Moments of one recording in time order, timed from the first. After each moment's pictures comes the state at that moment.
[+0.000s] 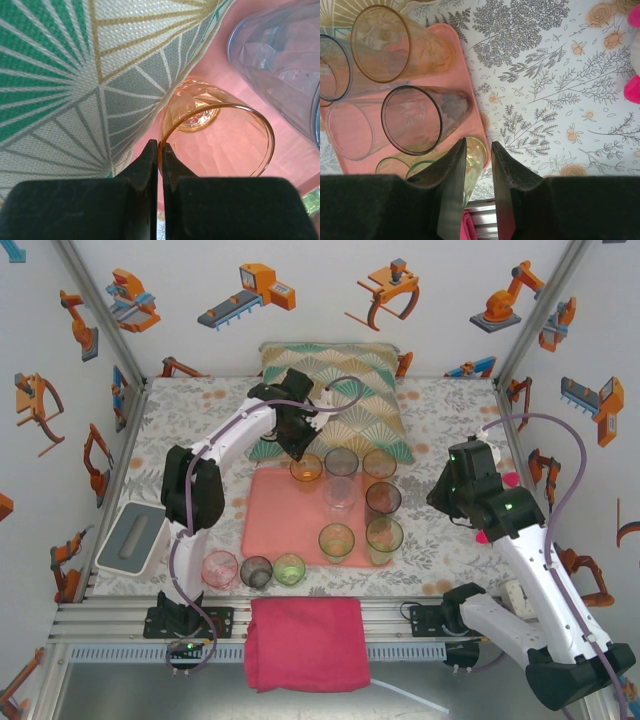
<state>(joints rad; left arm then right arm) -0.60 2.14 1.95 -1.00 0.16 0.40 0.36 0.90 1.06 -1.02 0.19 0.69</state>
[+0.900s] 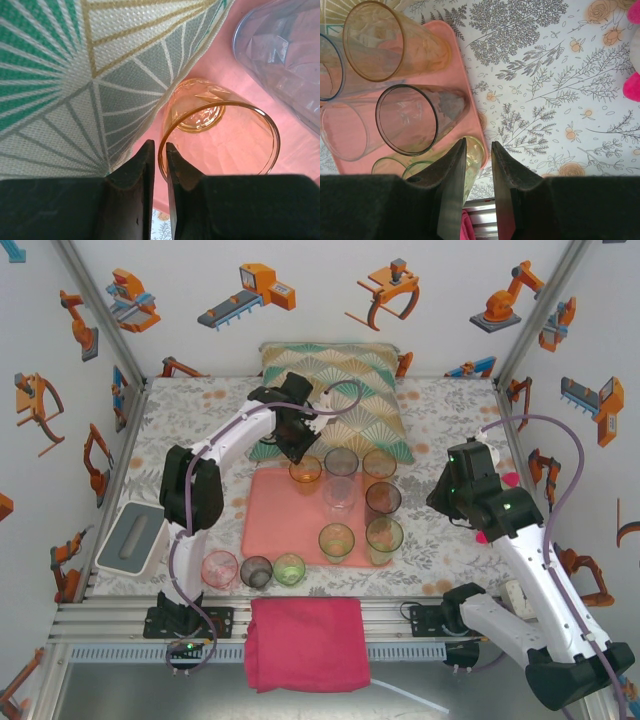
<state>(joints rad) -0.60 2.13 1.91 -0.98 0.15 0.40 0.36 0.90 1.05 -1.02 0.19 0.69</state>
